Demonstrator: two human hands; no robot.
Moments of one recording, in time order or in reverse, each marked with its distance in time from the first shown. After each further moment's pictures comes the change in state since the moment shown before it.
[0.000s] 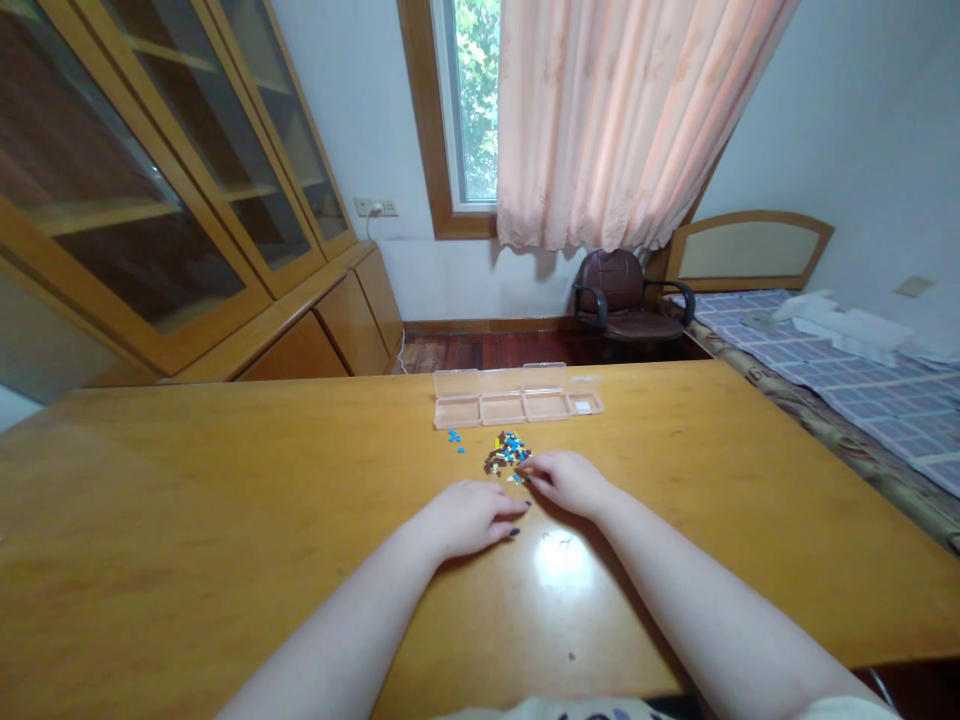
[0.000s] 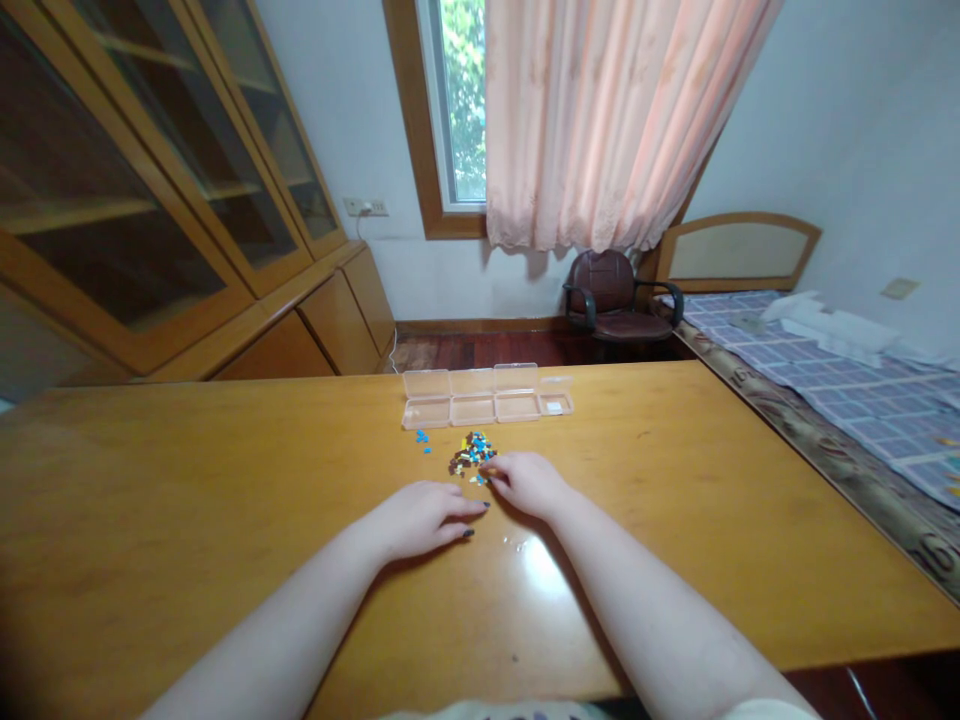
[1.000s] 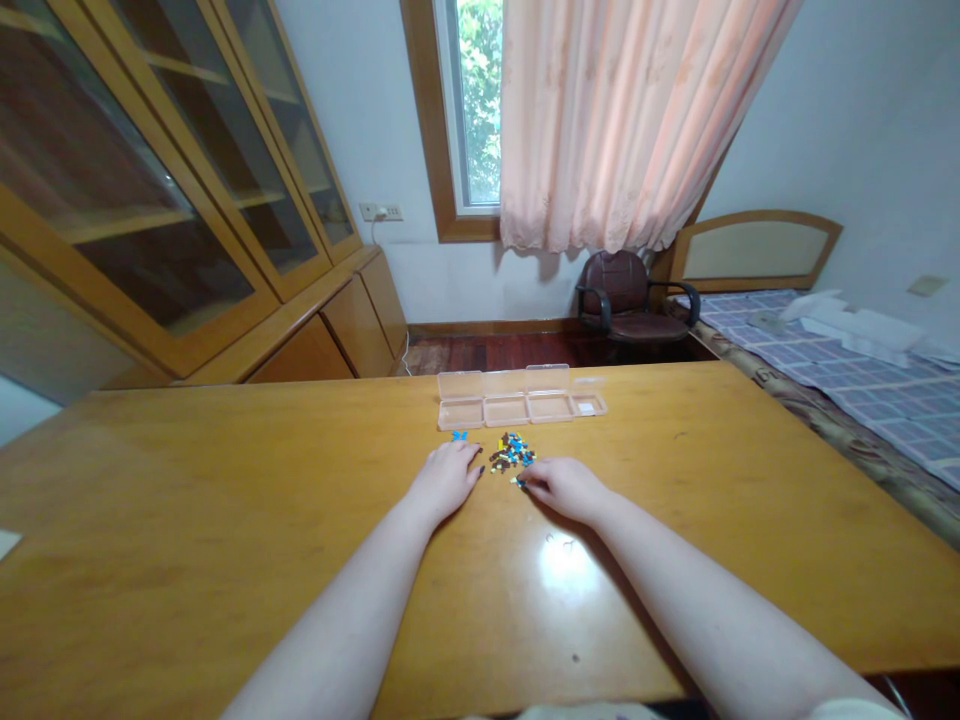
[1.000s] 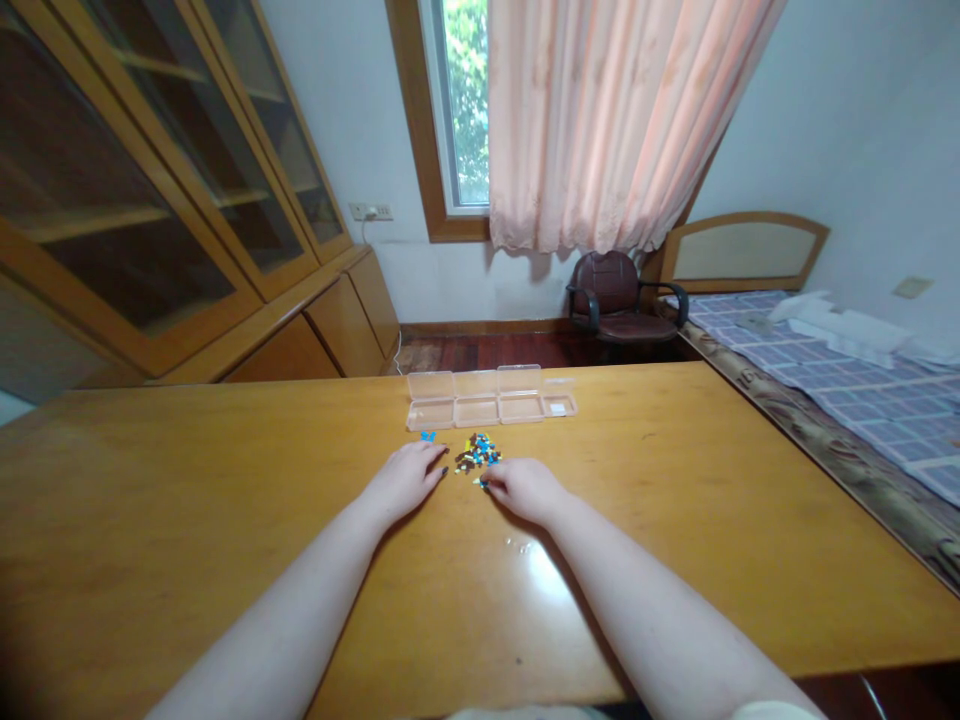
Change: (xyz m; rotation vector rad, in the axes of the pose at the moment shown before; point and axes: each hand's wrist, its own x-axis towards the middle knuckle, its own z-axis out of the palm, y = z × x) left_hand 0.015 -0.058 0.007 0.144 0.343 -0.342; right_hand 0.003 -0.004 0.010 -0.034 -0.027 -0.033
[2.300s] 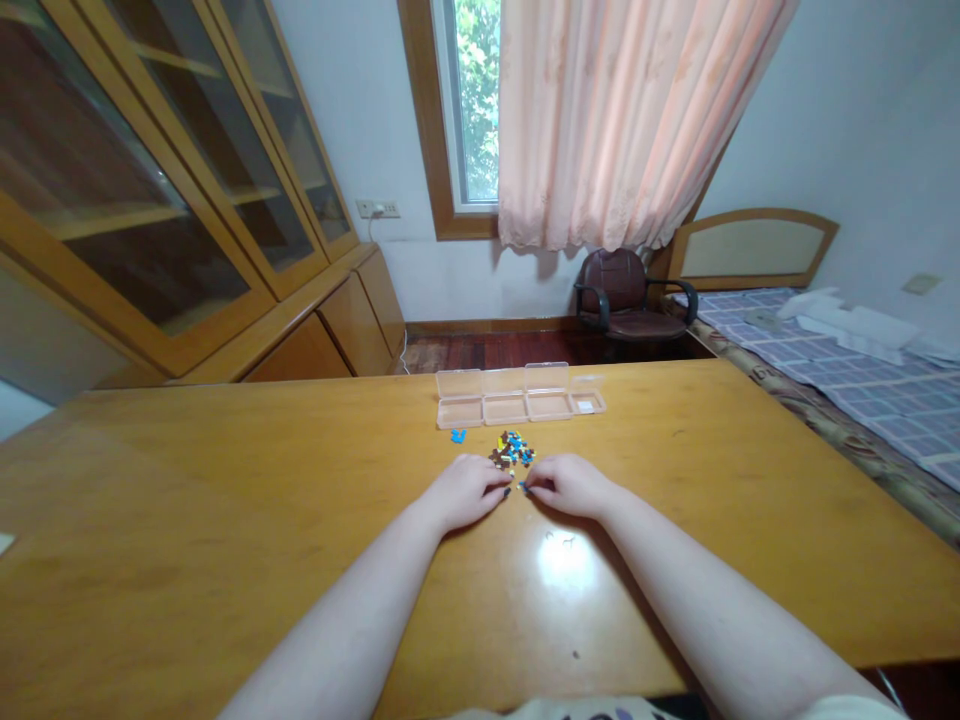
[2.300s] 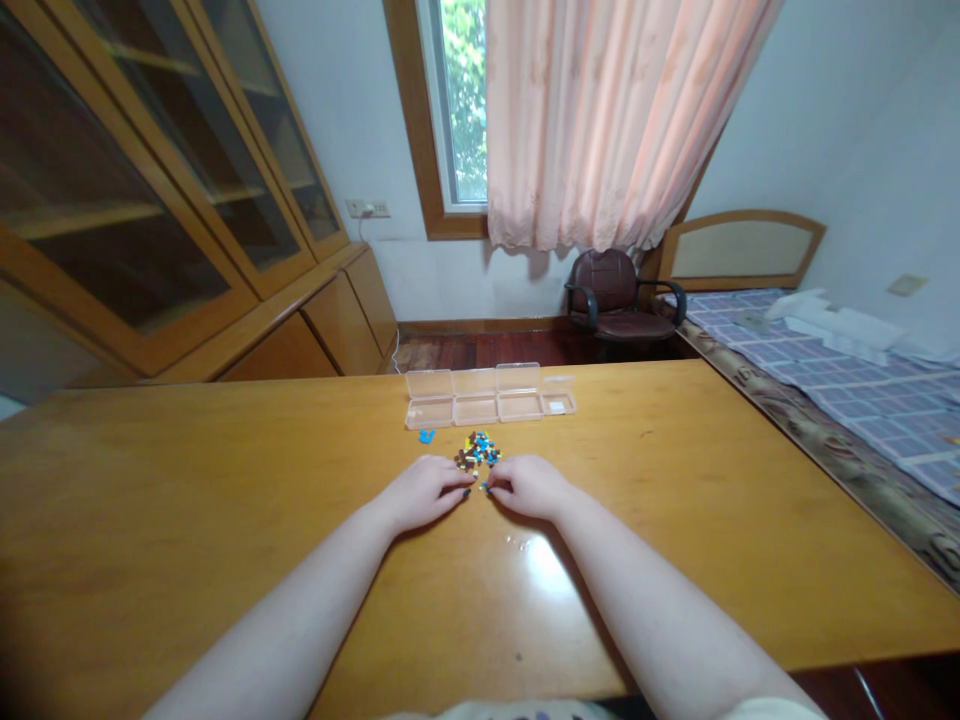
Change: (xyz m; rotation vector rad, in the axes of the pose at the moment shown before) left_hand -0.003 0.019 0.004 -0.093 -0.027 0.451; right_hand -0.004 0.009 -0.006 0.046 0.003 -0.130
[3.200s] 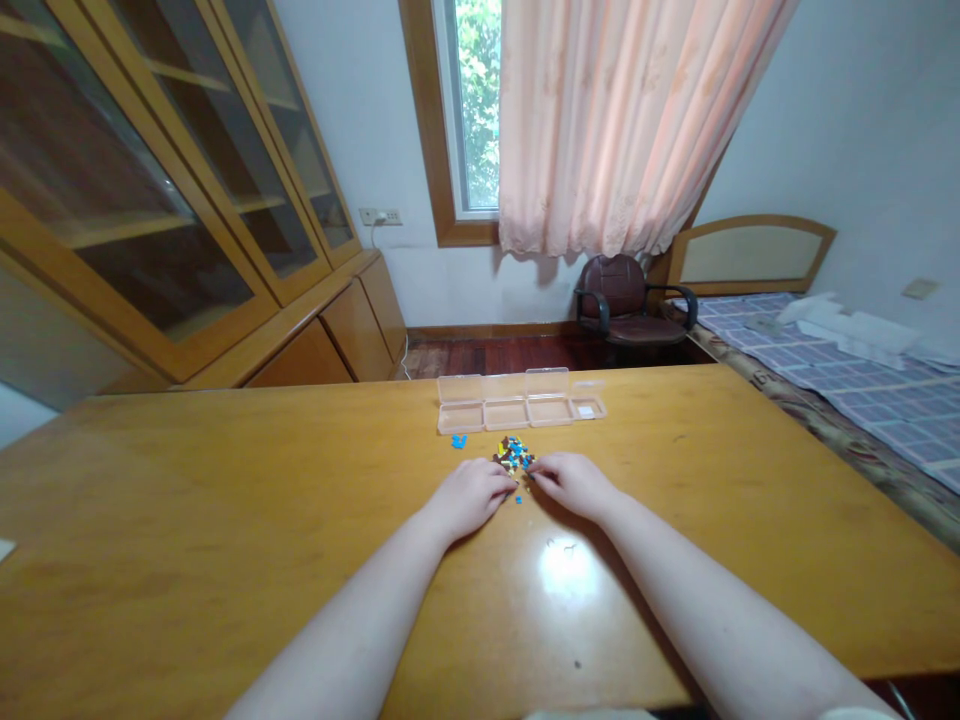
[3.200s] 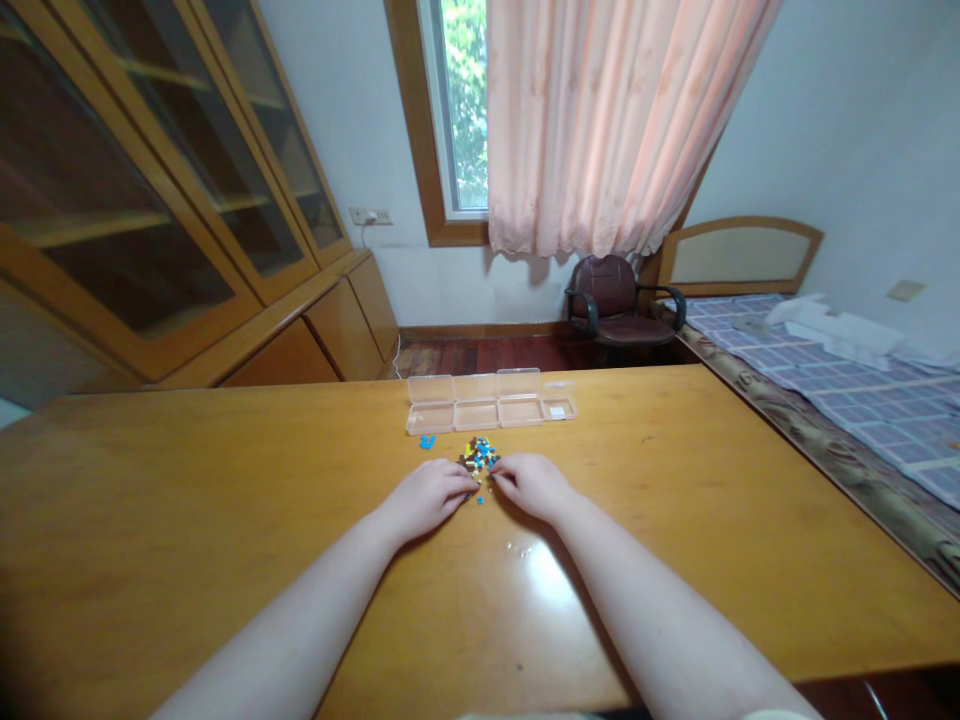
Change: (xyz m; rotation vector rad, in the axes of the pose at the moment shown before) left_hand 0.002 0.005 0.002 -0.026 0.052 0.006; right_hand 0.003 0.001 0.001 0.071 0.108 0.151
